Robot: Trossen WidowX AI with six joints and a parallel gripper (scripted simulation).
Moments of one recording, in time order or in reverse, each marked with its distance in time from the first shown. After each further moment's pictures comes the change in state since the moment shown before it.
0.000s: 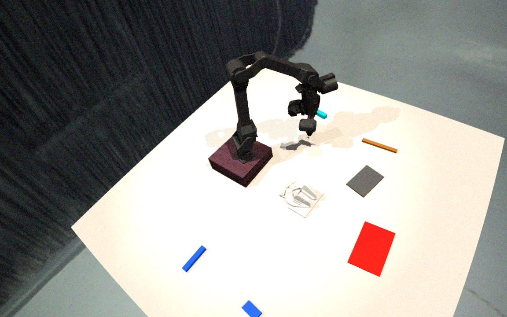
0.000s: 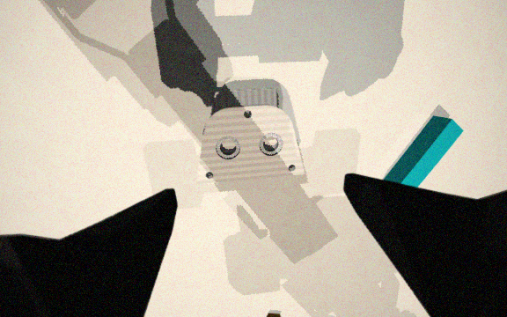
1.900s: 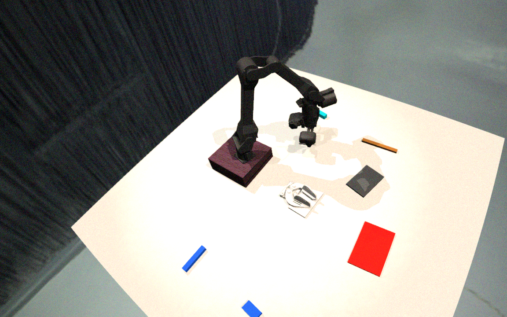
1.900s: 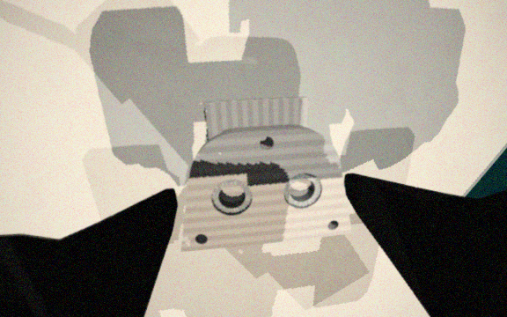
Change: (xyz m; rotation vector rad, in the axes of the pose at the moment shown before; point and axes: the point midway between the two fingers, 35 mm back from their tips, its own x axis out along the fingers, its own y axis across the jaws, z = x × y) arm 0.065 0.002 0.004 -0.007 -0.010 0.006
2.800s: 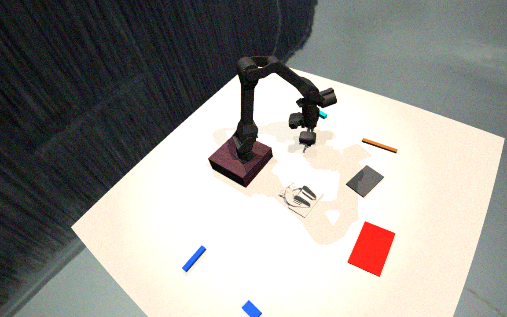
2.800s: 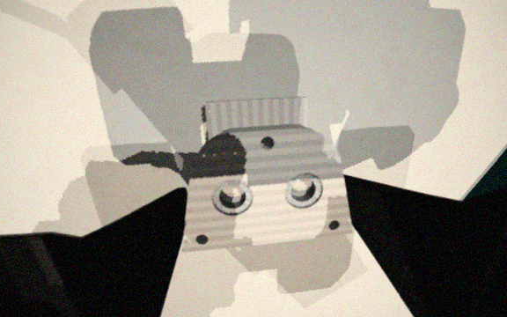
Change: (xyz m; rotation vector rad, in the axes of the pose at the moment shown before) arm 0.000 0.000 0.000 0.000 0.000 0.000
